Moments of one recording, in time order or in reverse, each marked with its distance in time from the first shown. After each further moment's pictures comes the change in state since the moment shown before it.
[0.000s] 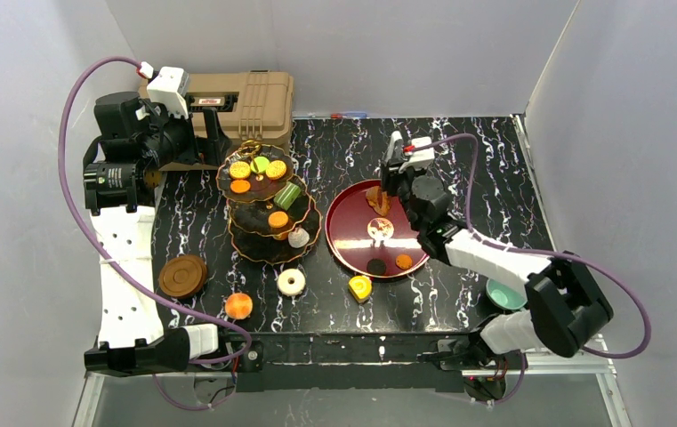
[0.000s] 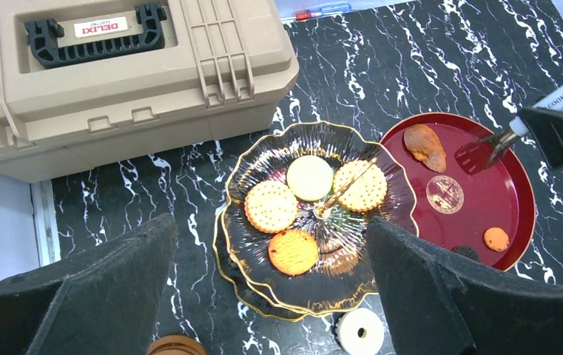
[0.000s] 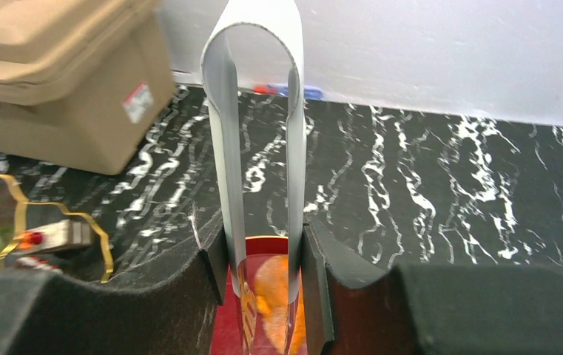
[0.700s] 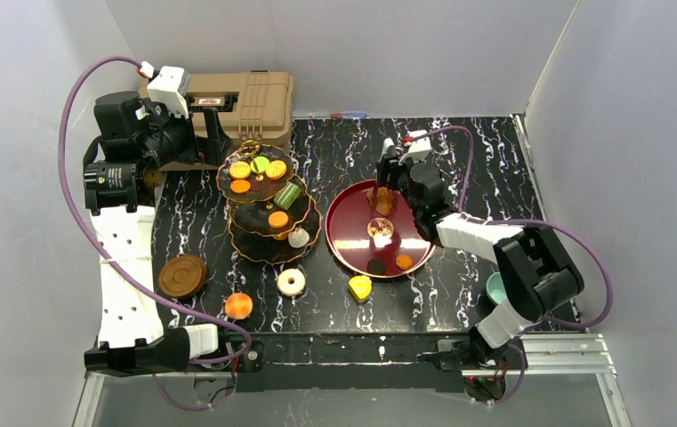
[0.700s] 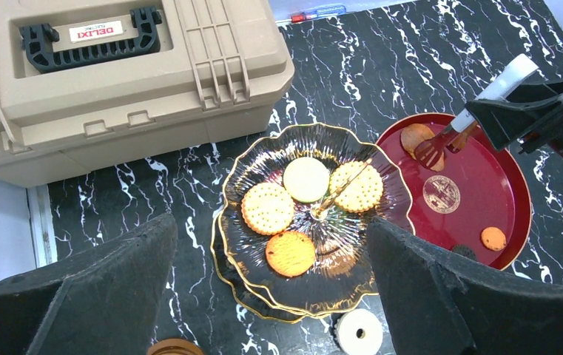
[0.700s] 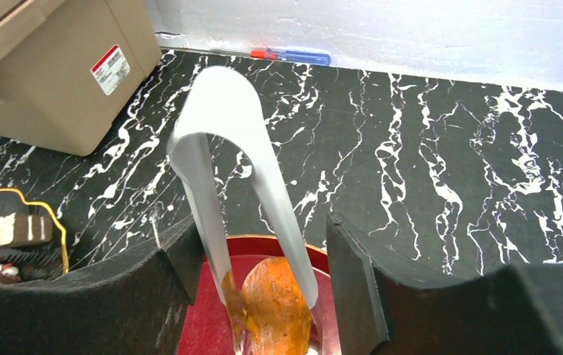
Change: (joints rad) left arm 0.000 0.000 0.000 0.006 0.013 0.000; right arm -0.166 0.230 0.062 0.051 -0.185 0.055
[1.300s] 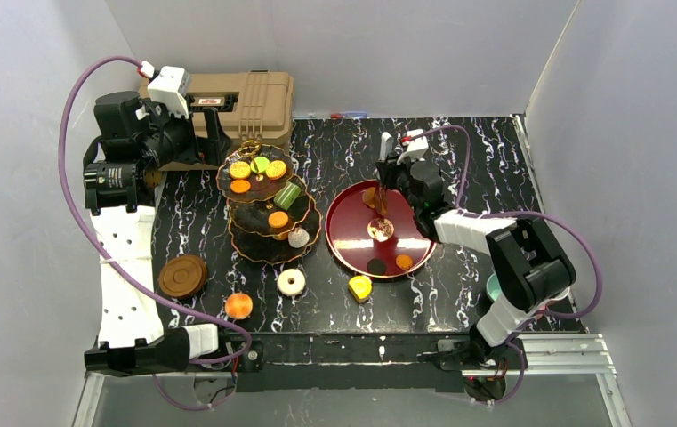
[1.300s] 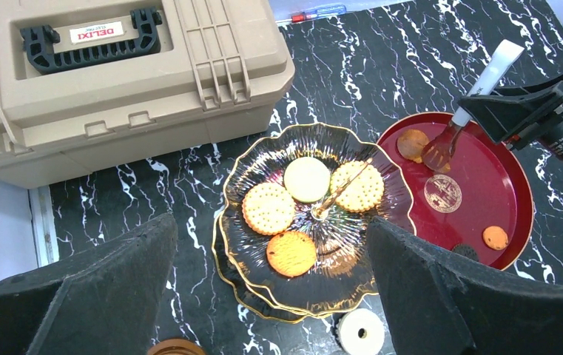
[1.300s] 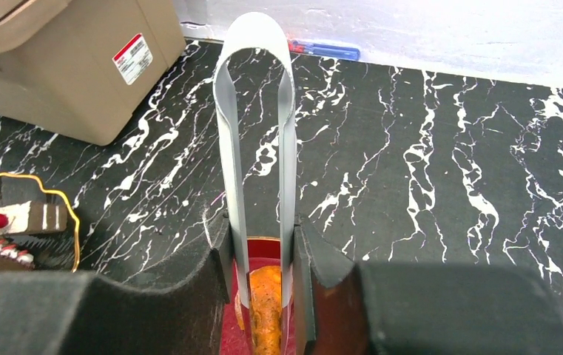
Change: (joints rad) left arm 0.000 0.000 0.000 0.000 0.002 0.005; right arm -0.034 0.077 0.018 0.062 -0.114 0.023
